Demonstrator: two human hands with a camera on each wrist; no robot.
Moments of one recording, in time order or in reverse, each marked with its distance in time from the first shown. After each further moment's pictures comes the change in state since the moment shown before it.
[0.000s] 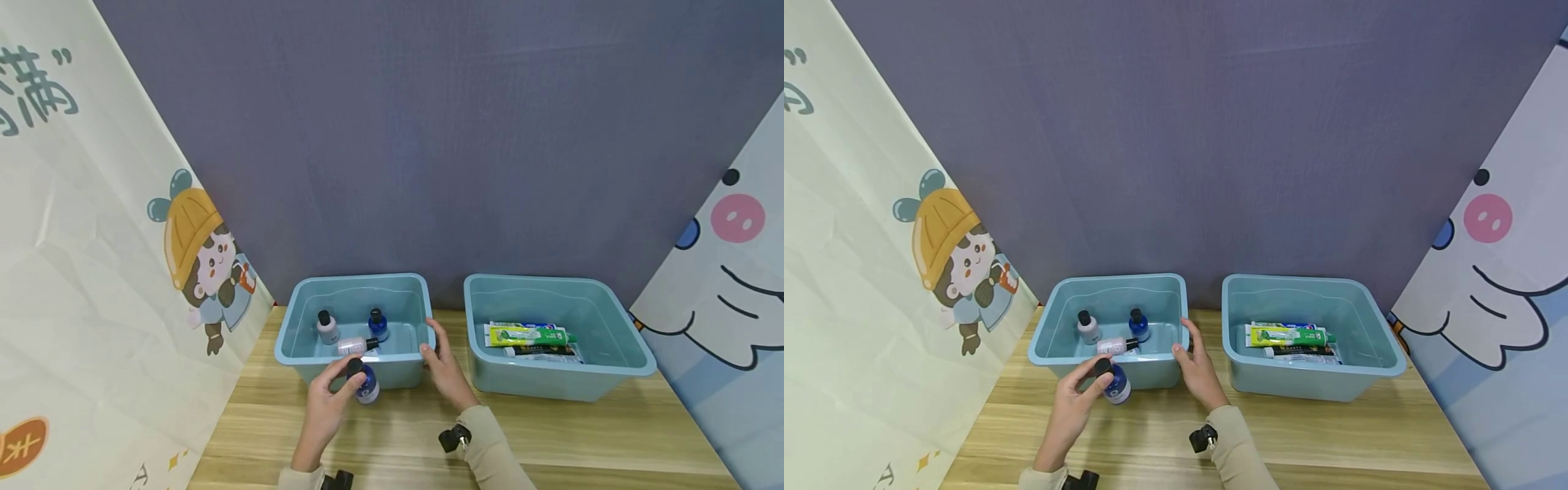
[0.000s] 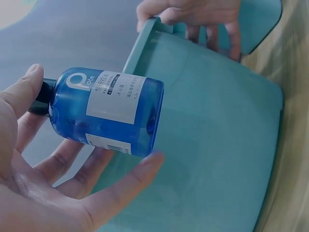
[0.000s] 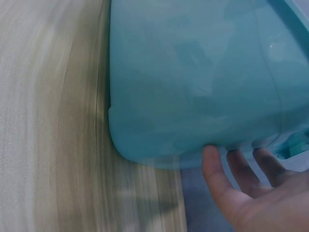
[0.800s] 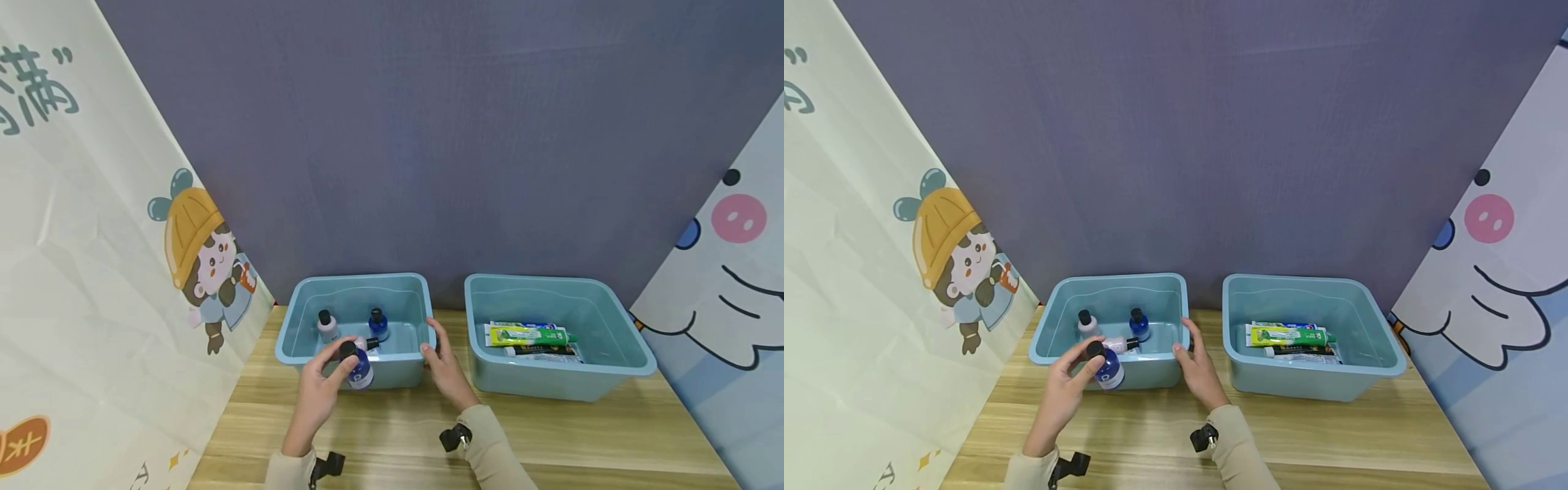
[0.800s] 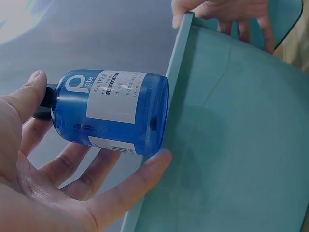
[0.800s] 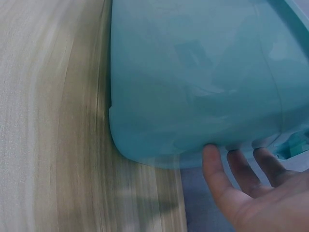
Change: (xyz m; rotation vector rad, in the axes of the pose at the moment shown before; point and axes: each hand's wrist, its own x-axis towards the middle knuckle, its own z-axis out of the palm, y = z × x) left_hand 0.019 0.025 -0.014 0.076 -0.039 0.029; right_hand 0.001 -0.002 -0.001 -0.001 0.006 0.017
